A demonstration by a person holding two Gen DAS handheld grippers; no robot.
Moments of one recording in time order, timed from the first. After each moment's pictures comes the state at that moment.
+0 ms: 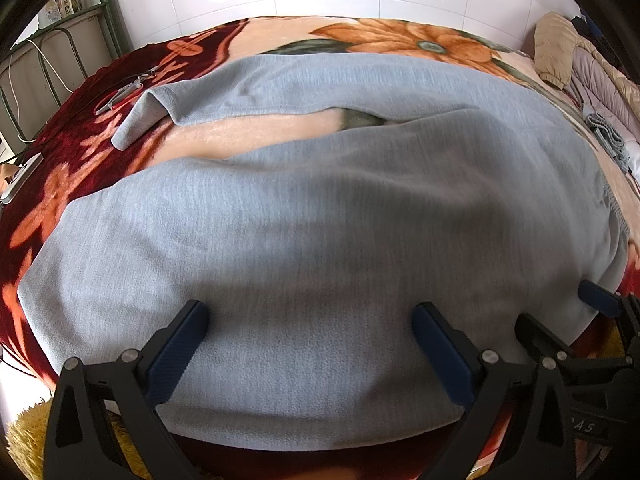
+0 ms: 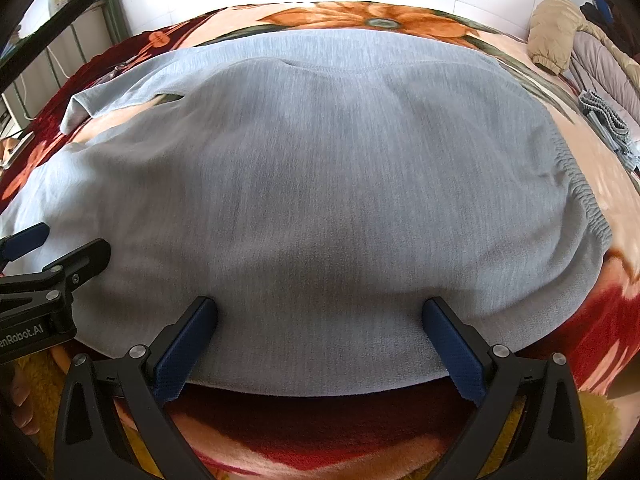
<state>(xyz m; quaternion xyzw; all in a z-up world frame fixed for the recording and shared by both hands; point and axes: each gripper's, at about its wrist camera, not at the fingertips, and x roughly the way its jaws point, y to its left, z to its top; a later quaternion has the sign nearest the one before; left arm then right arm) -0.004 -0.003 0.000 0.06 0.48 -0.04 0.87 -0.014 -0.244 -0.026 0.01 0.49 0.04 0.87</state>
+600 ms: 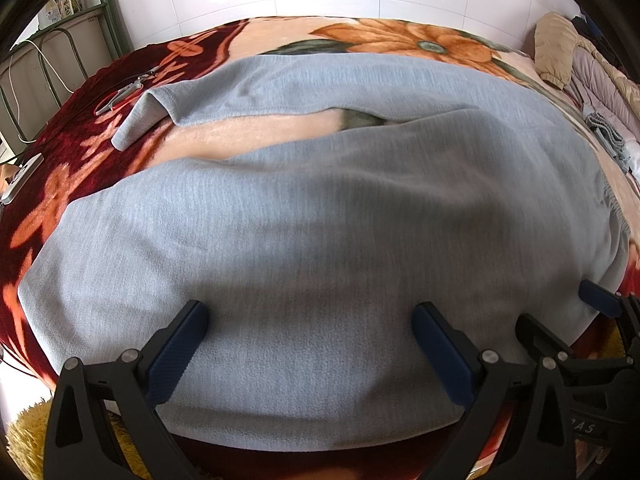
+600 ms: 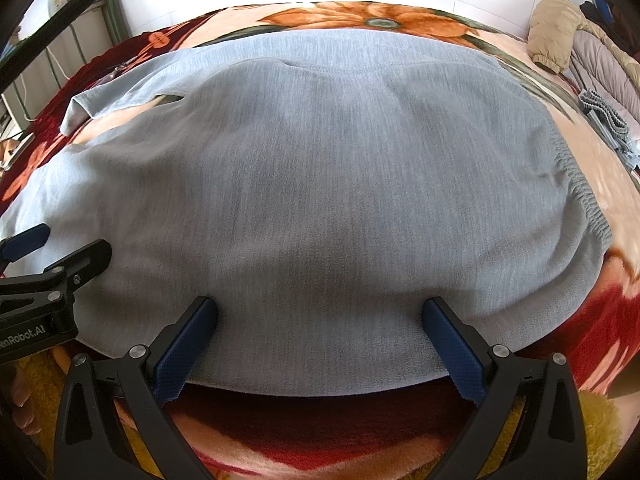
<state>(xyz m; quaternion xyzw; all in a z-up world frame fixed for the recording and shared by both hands) -0.004 -0.004 0.000 0.06 0.48 -0.04 0.87 -0.013 -0.243 -0.023 0.01 0.50 0.04 0.87</state>
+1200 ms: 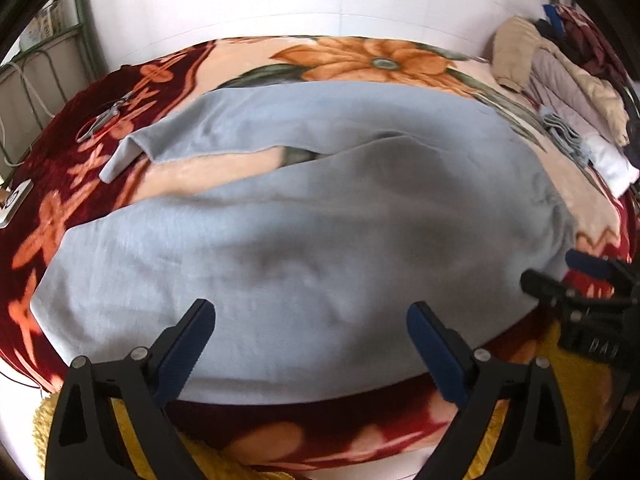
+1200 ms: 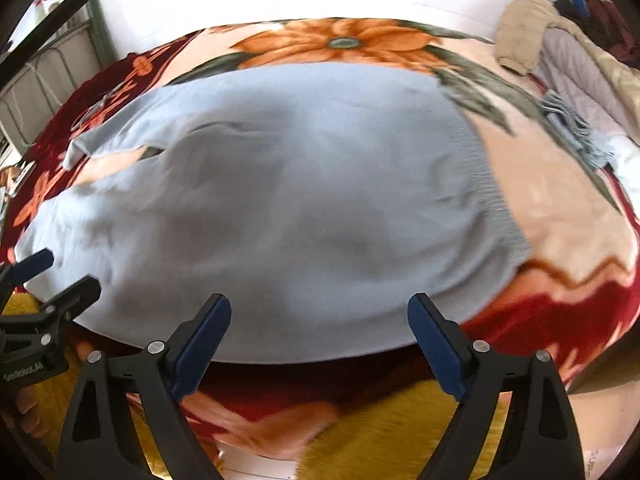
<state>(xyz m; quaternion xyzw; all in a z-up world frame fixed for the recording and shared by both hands) -0.029 -0.025 0.049 0.06 0.47 -0.10 0.87 -0.031 -0.305 0.040 0.03 0.49 0.01 0.87</state>
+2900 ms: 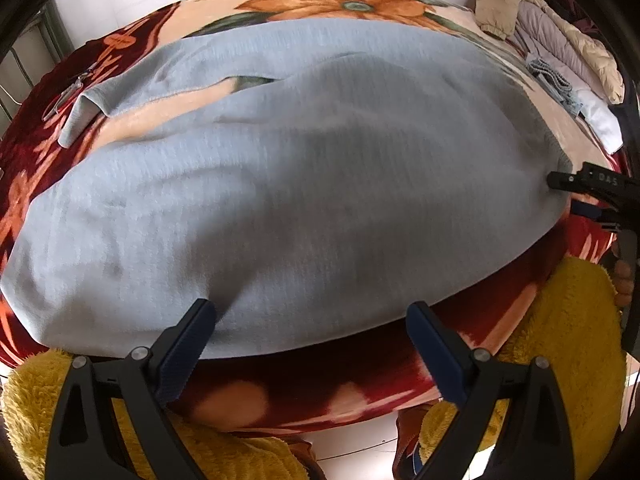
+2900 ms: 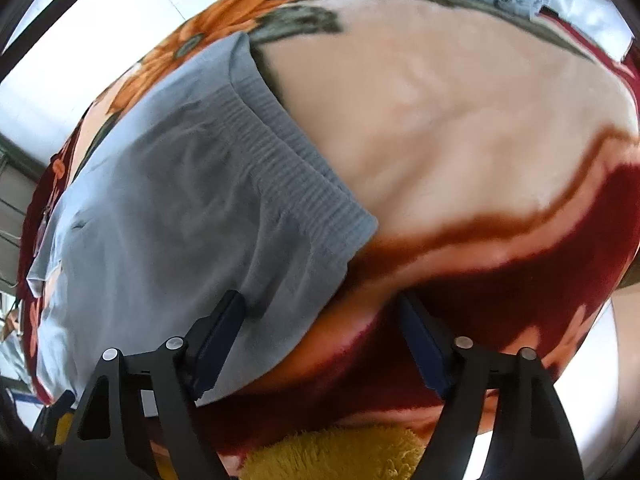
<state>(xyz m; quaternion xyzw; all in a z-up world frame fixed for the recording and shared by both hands) -0.042 -0.045 0.012 0.08 0.54 -0.13 0.83 -0.003 -0.437 -0.009 0.22 0.53 -0.06 0.82</state>
